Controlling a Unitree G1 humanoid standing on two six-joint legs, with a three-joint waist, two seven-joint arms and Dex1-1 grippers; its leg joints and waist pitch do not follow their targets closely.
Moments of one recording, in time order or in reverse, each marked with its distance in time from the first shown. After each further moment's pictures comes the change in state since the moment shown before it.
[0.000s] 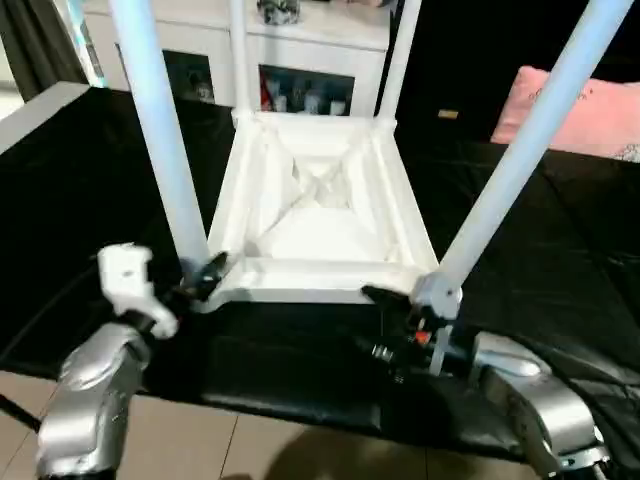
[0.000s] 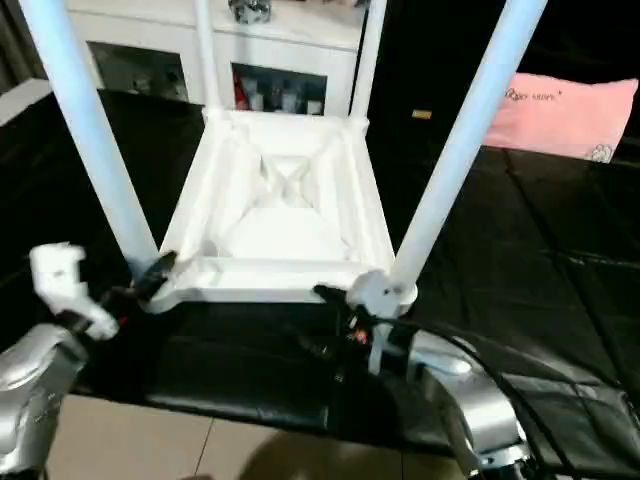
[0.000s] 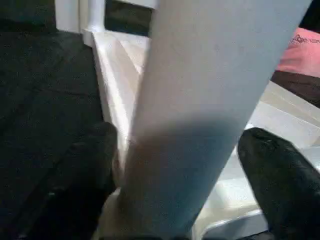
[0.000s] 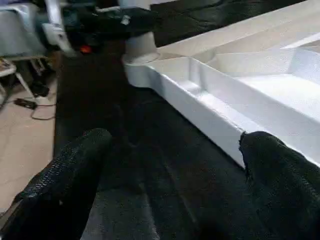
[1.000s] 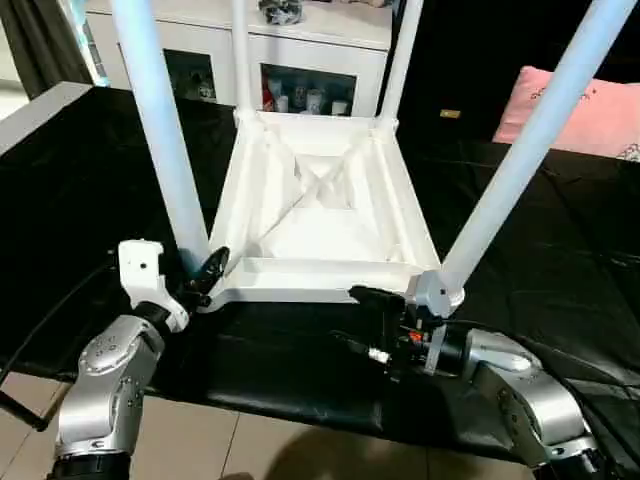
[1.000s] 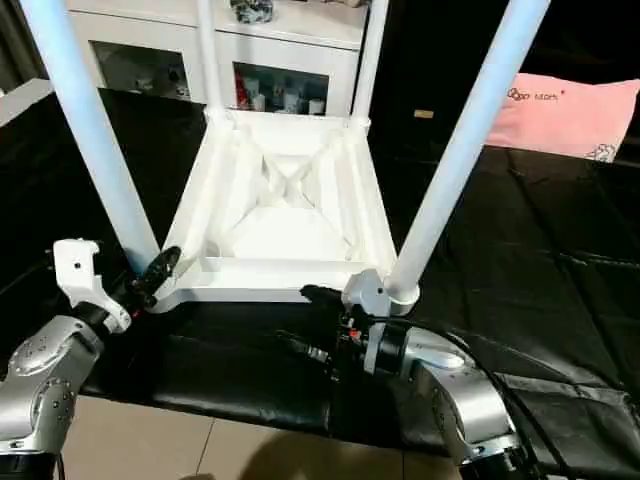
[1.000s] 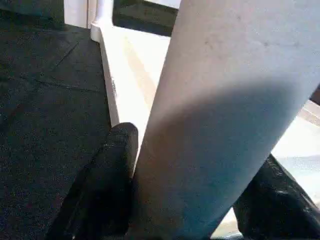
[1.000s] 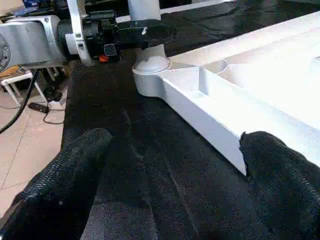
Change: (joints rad) left arm -0.039 -0.027 0.000 0.042 0.007 0.006 0.025; right arm -0.035 0.021 -0.002 0.066 0.005 -0.047 0.045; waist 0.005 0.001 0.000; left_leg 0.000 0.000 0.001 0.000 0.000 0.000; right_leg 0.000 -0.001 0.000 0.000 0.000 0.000
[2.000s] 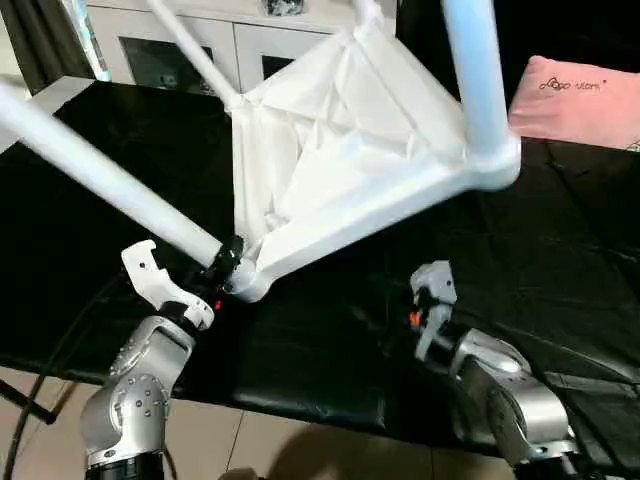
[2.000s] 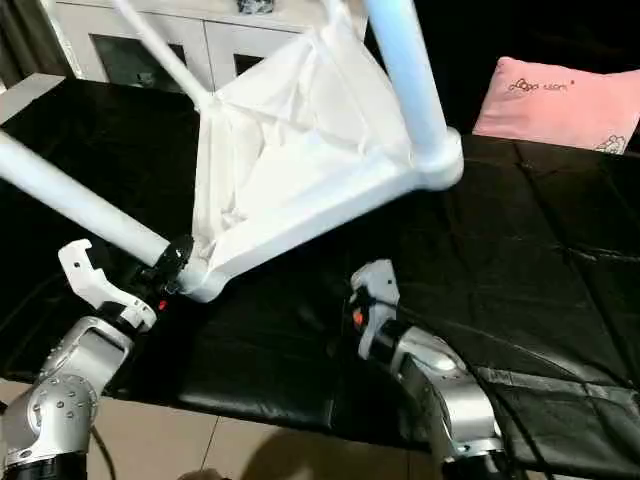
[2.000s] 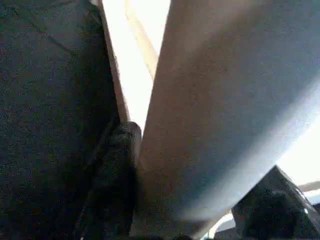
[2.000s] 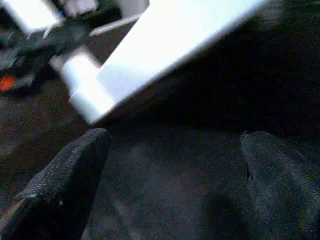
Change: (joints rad) left arm -0.007 -0.209 0.114 -0.161 -0.265 0.279 0.156; right arm -0.012 0.147 -0.117 0.057 0.020 0.043 -0.260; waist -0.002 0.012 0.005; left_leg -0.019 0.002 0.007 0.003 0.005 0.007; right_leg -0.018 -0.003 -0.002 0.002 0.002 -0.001
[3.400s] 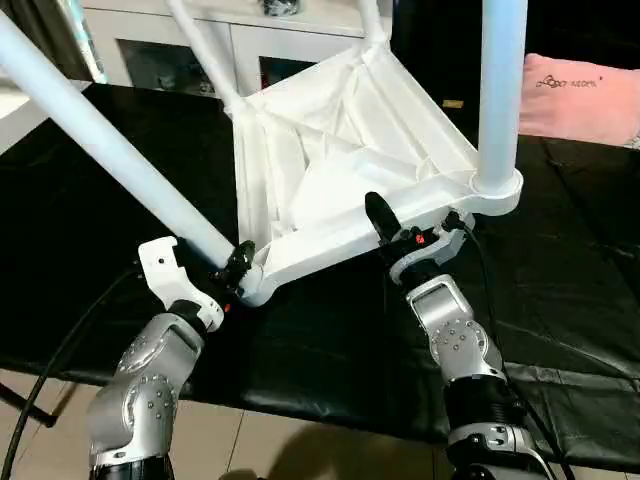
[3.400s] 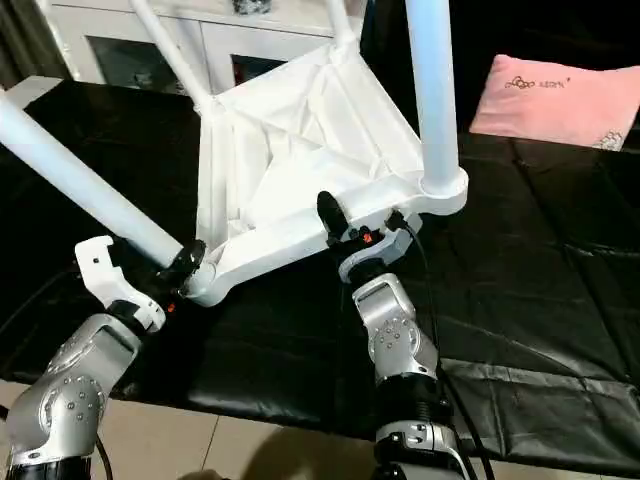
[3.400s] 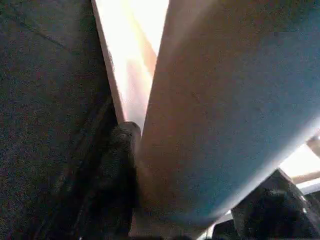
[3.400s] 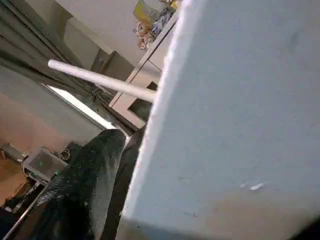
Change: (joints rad) left arm 0.016 0.005 -0.083 -0.047 0.082 0.017 0.041; right arm -0.325 0.326 -0.373 0.350 0.337 -0.041 -0.279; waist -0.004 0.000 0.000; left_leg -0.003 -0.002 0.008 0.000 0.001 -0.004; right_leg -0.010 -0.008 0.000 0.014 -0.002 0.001
